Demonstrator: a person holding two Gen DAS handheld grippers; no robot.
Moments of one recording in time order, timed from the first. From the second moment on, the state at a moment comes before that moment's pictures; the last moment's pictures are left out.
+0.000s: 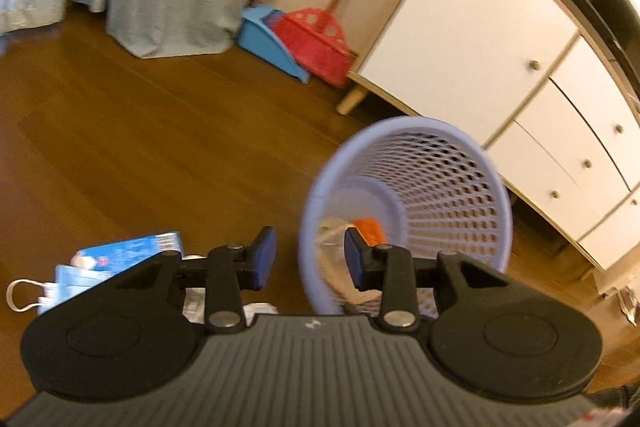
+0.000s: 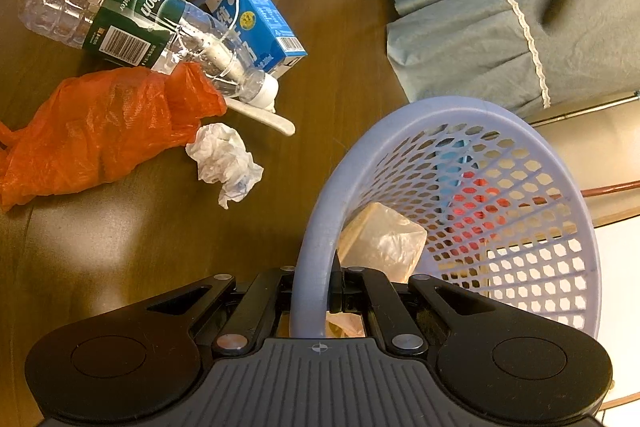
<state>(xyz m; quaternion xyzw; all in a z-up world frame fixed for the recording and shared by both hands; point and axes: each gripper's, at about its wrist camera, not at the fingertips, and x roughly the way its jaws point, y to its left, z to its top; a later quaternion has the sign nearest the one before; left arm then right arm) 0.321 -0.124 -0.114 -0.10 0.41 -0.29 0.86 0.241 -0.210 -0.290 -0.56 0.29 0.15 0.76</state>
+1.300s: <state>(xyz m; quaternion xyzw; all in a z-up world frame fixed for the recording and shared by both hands) 0.329 0.003 -0.283 0.06 0.45 -0.14 0.88 0.240 -0.217 -0.294 -0.57 0.28 0.16 0.75</state>
